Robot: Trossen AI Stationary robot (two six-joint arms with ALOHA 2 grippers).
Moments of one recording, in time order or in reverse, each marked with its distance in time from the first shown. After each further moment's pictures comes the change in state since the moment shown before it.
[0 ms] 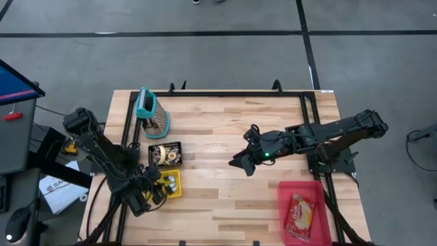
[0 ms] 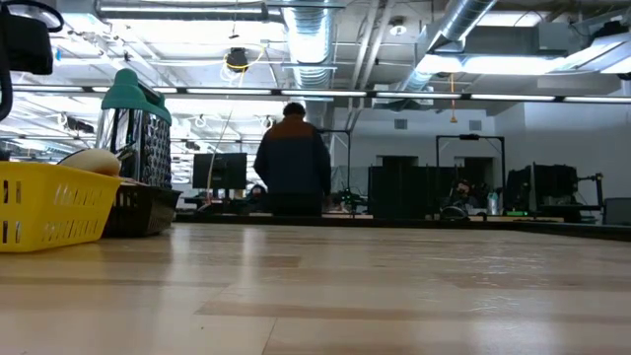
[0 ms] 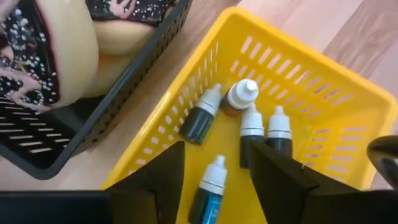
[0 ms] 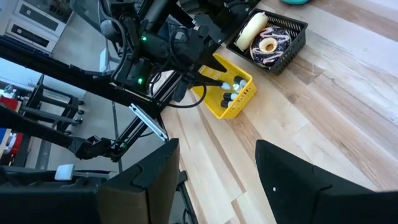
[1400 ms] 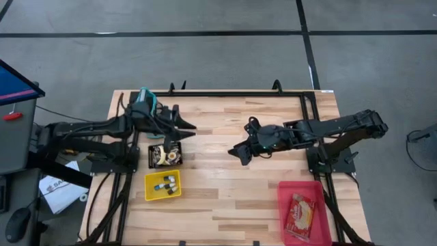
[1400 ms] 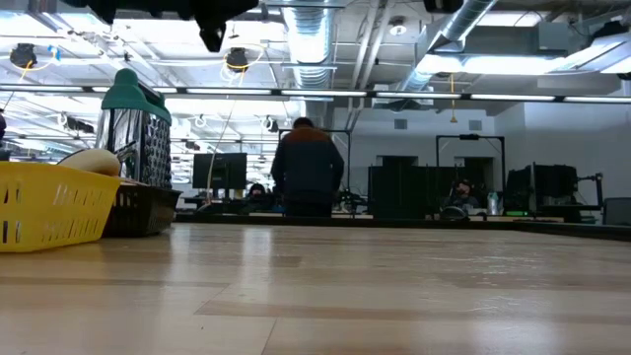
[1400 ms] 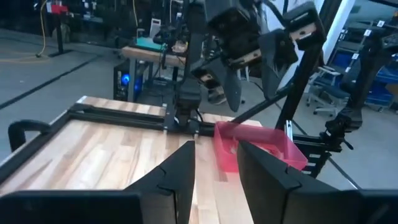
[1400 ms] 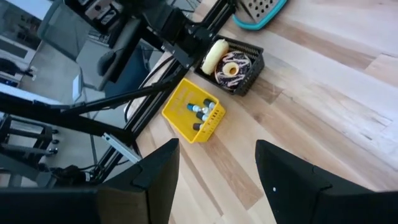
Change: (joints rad) left arm 1.164 -0.443 0.000 1.011 0.876 1.513; right arm -0.065 0.001 0.000 -0.045 0.078 0.029
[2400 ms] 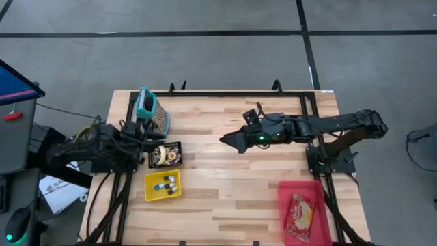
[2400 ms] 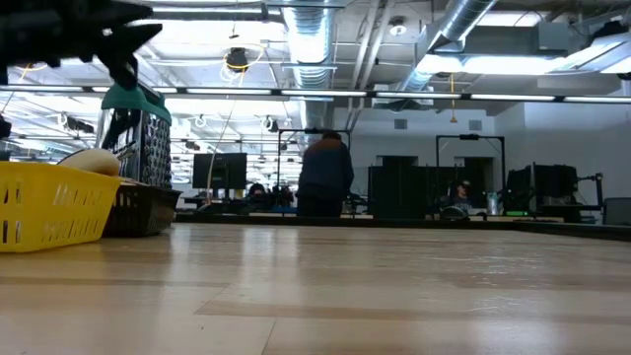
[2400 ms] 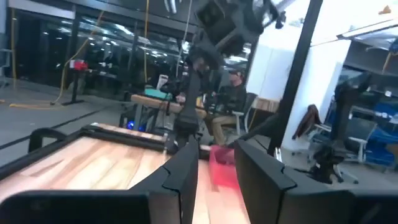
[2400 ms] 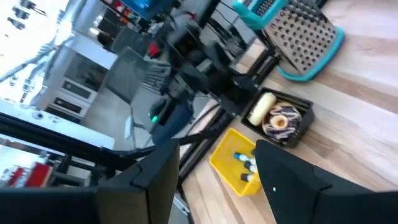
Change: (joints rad) left arm -0.102 -0.855 -0.563 -0.016 -0.191 -0.096; right arm -0.058 0.000 -0.001 0.272 -0.011 -0.027
